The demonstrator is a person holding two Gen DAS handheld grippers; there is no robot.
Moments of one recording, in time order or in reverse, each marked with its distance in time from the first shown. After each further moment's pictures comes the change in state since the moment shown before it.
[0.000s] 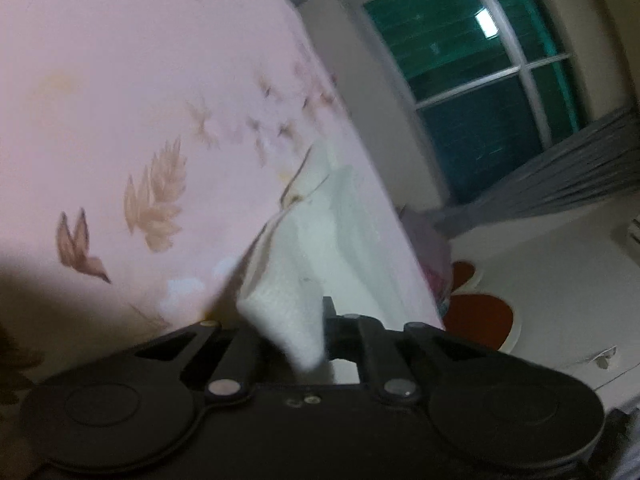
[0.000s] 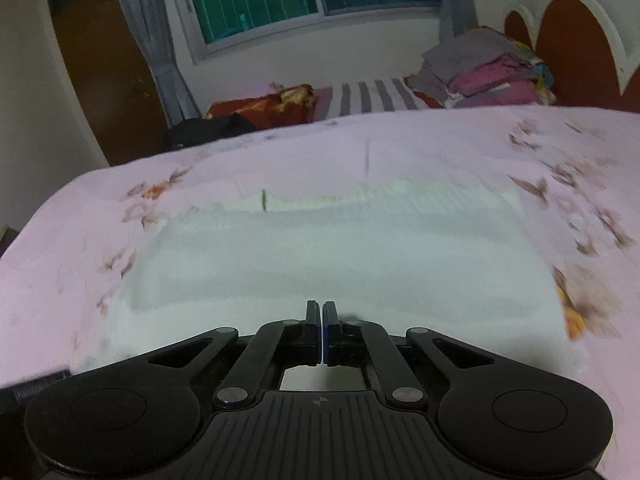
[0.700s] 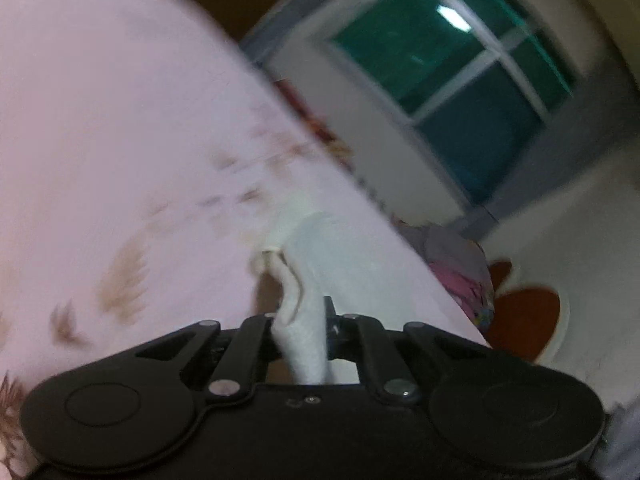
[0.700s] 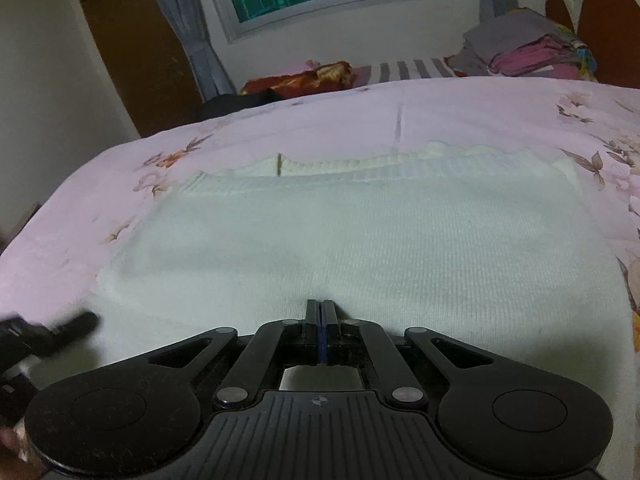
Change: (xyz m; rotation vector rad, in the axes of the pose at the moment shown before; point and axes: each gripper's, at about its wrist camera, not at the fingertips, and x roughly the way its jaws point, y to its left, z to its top) left arm -0.015 -0.069 -0.005 0.278 -0.117 0.120; right arm 0.043 -0.030 -0.015 -0.038 0.067 0.129
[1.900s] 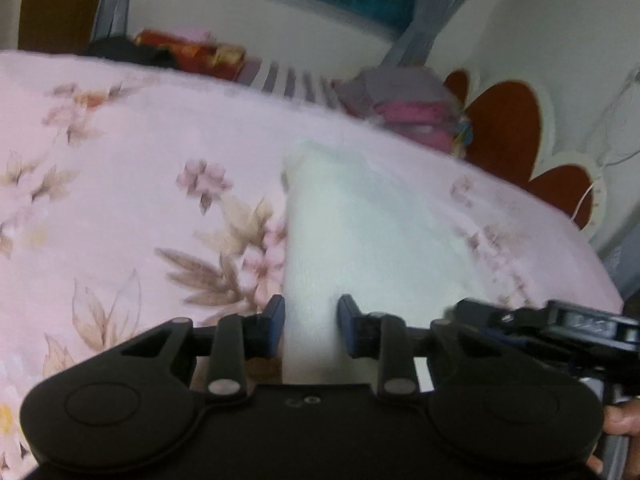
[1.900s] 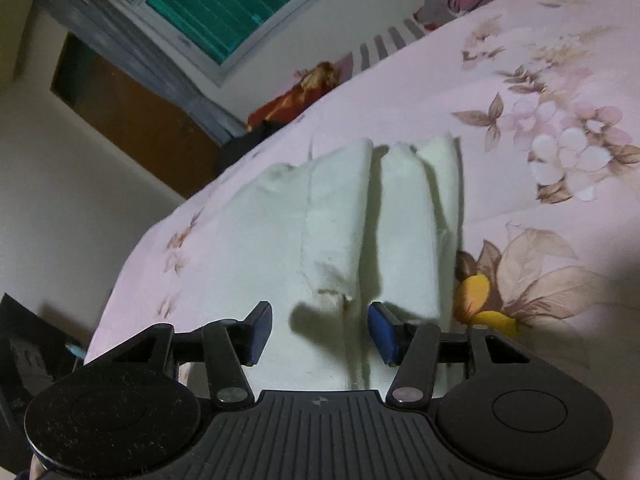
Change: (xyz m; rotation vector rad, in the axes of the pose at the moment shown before) left arm 0.075 -0.124 -0.037 0.486 0.319 -0.032; right arm -0.053 -0.141 0.027 0.352 0.027 0.261
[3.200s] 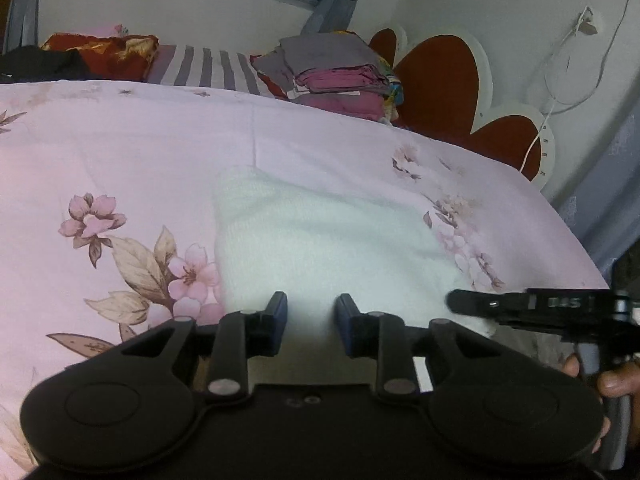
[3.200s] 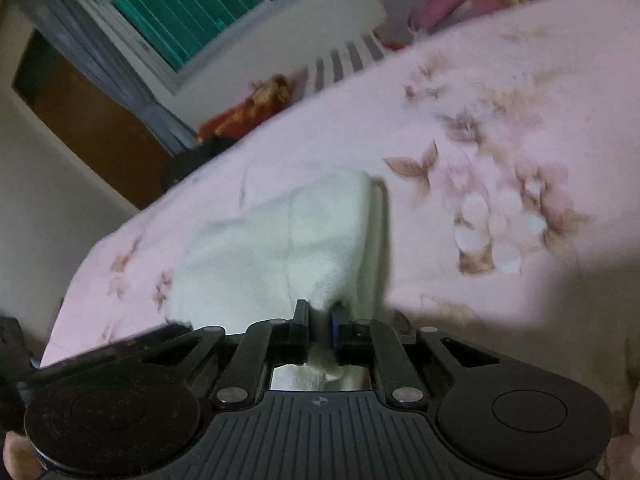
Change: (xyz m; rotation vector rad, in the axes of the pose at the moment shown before) left arm 0.064 -0.023 0.031 0.151 0.121 -0.178; right arm -0.010 -0.025 0.030 -0.001 -0.035 -0.161
